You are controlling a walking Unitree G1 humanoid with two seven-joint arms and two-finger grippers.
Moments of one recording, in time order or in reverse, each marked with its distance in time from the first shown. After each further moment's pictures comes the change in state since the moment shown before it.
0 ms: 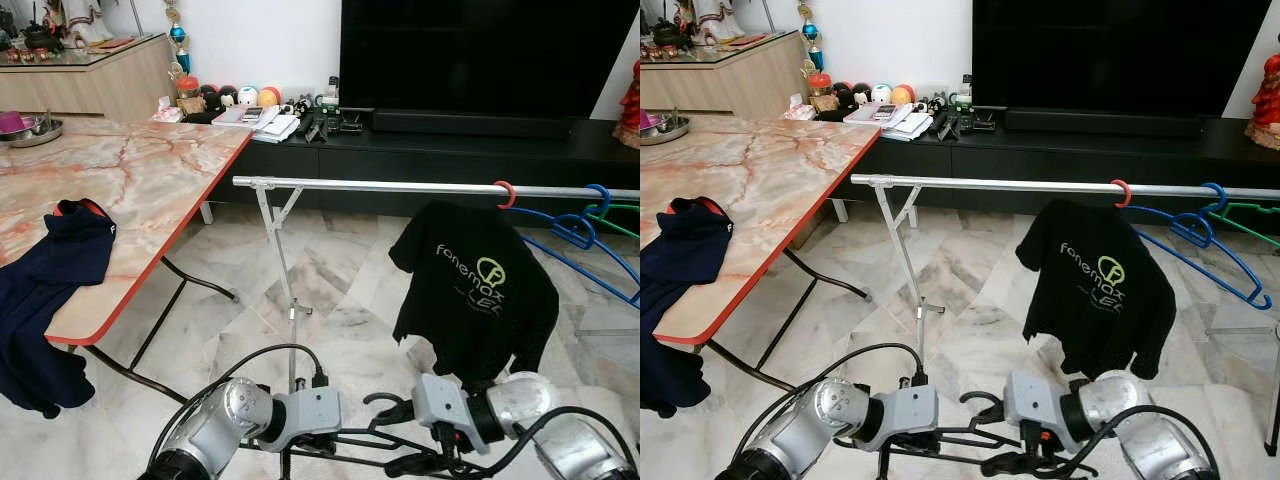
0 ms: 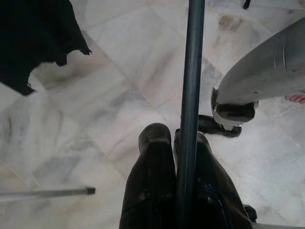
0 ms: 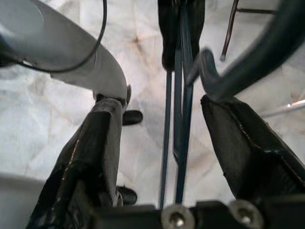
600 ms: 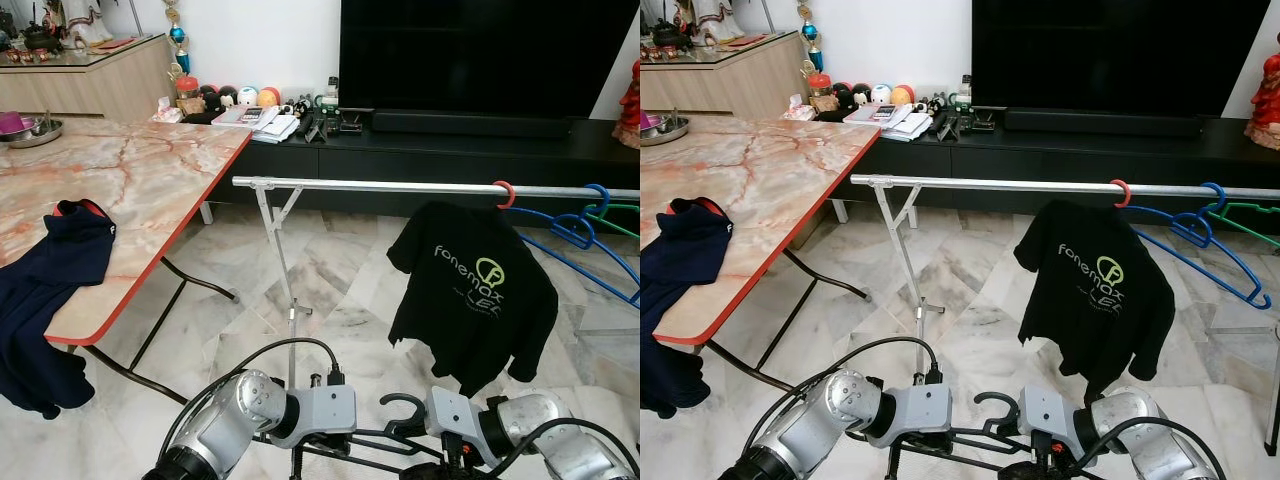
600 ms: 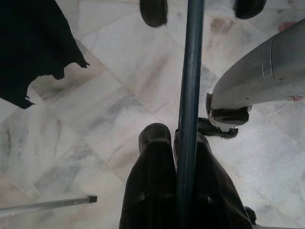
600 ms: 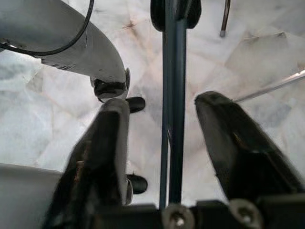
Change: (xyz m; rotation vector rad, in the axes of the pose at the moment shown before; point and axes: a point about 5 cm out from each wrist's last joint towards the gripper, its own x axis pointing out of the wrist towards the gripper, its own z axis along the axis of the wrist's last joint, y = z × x) left arm 0.002 -0.002 0.018 0.039 -0.017 -0.036; right arm 0.004 0.004 -0.027 0.097 0.034 -0.038
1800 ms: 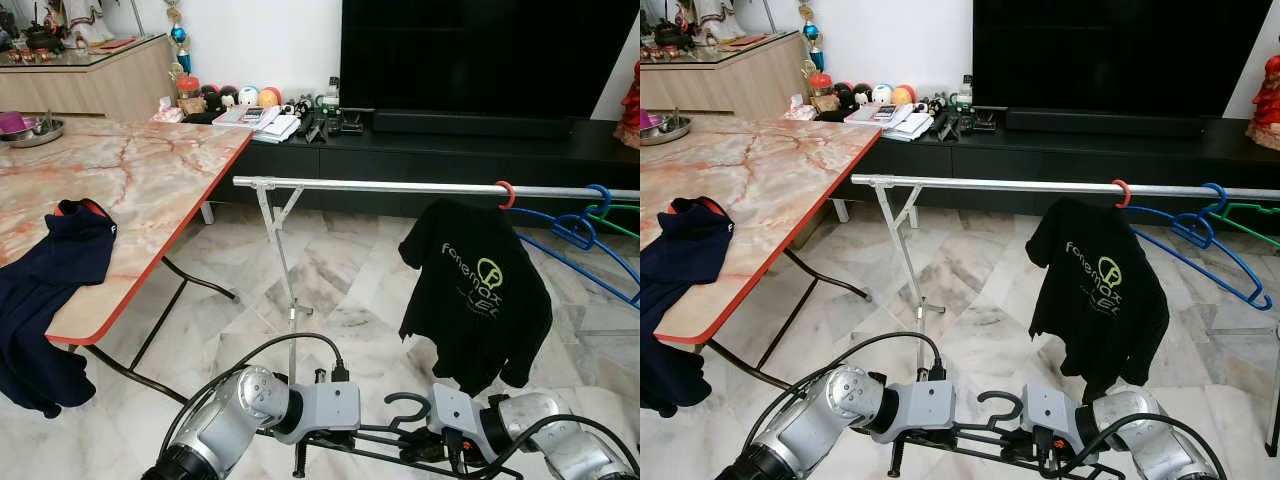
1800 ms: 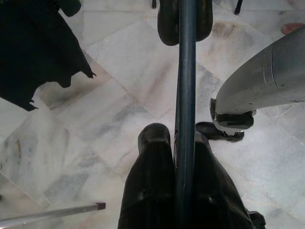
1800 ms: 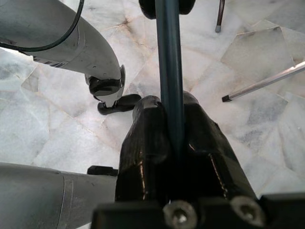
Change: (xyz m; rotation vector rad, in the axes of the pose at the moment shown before) left arm -0.002 0.001 0.010 0.037 -0.030 0.002; right arm -0.002 -0.005 -0.004 0.008 0.007 -0.029
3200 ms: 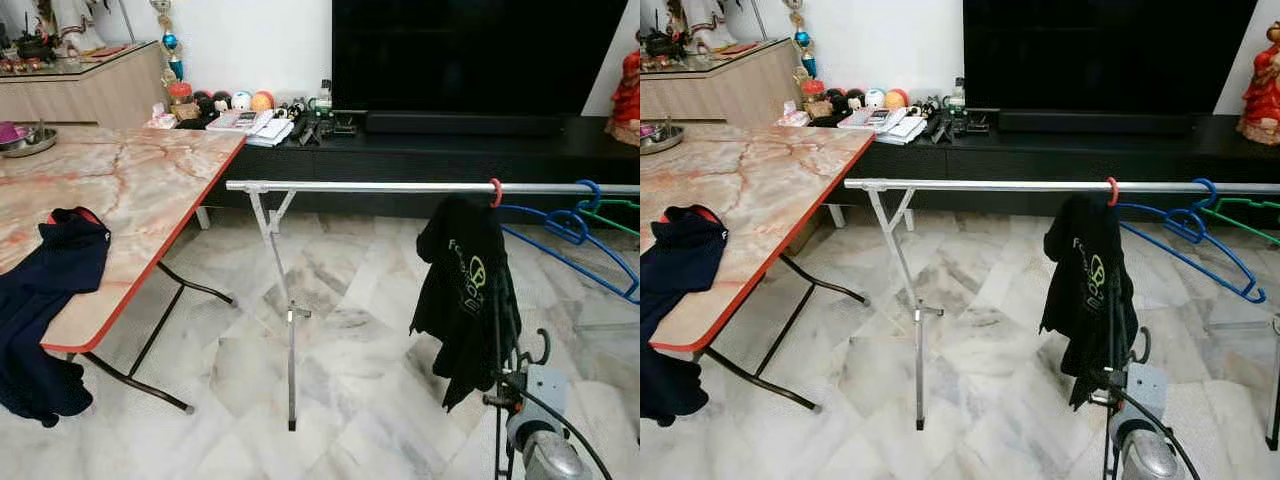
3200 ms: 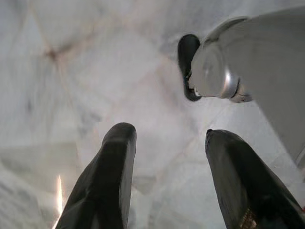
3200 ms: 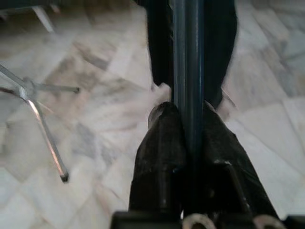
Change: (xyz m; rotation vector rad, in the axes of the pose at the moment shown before) left arm -0.038 -0.209 -0.206 -1.402 0.664 0.817; right arm -0.018 -0.023 -0.073 0.871 -0.278 -1.390
